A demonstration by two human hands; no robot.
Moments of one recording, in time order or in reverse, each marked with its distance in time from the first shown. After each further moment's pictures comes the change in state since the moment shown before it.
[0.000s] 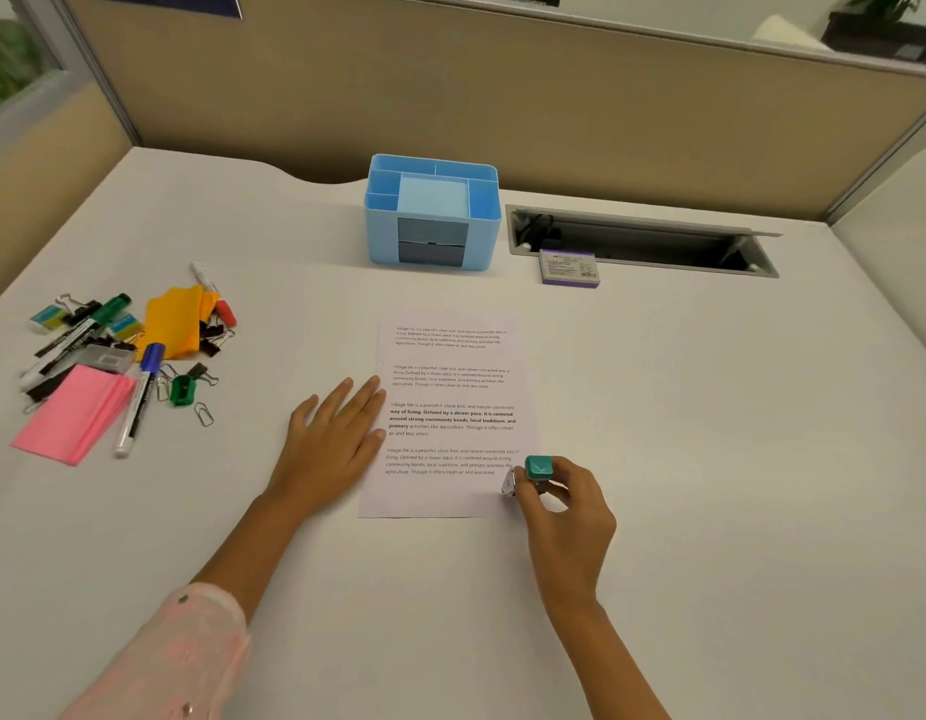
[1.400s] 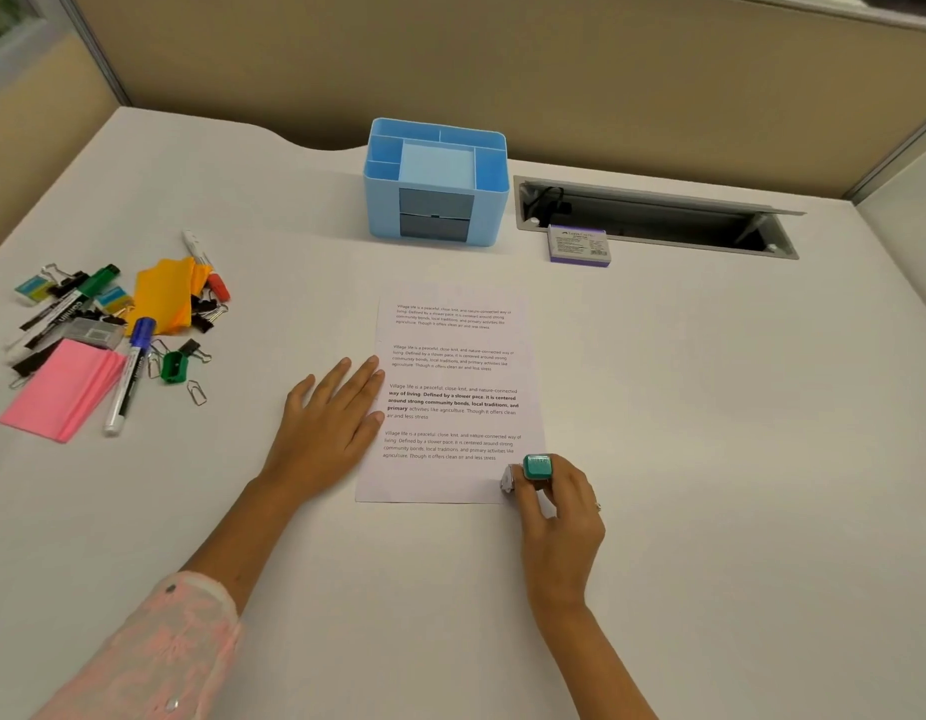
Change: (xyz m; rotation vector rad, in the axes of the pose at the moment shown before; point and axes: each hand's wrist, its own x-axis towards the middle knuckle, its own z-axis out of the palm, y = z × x) left_hand 0.004 -0.006 0.009 0.061 0.010 -0.006; right_hand -0.010 0.011 0.007 -0.084 -0.010 -0.084
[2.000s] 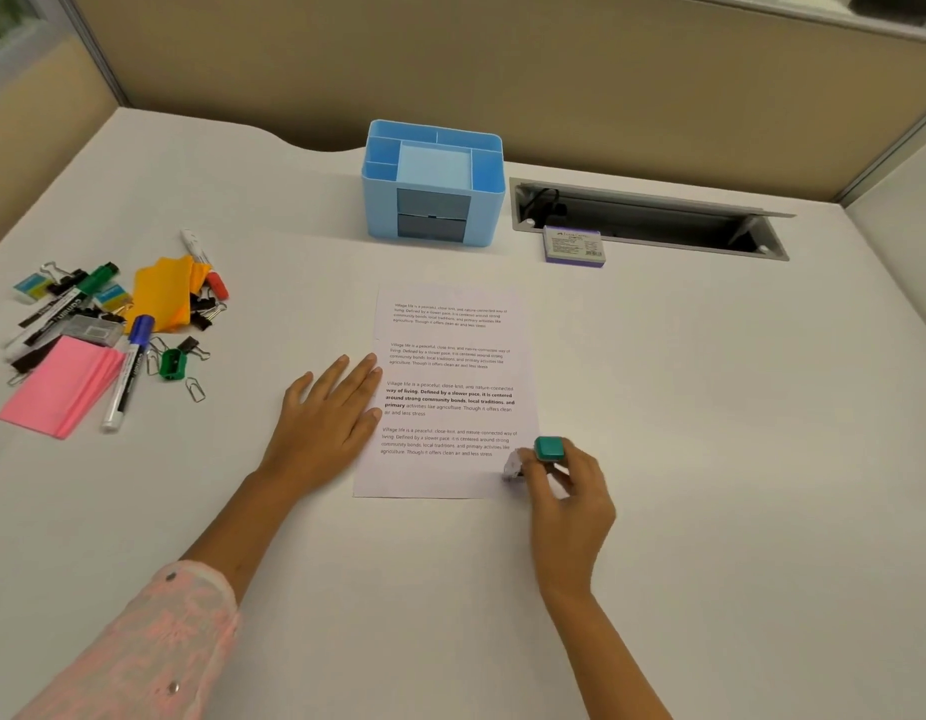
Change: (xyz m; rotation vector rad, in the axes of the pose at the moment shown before) left_hand -0.003 0.003 -0.003 -0.023 -0.018 -0.004; right_hand 0.012 -0.014 -0.010 0.185 0.051 0.170
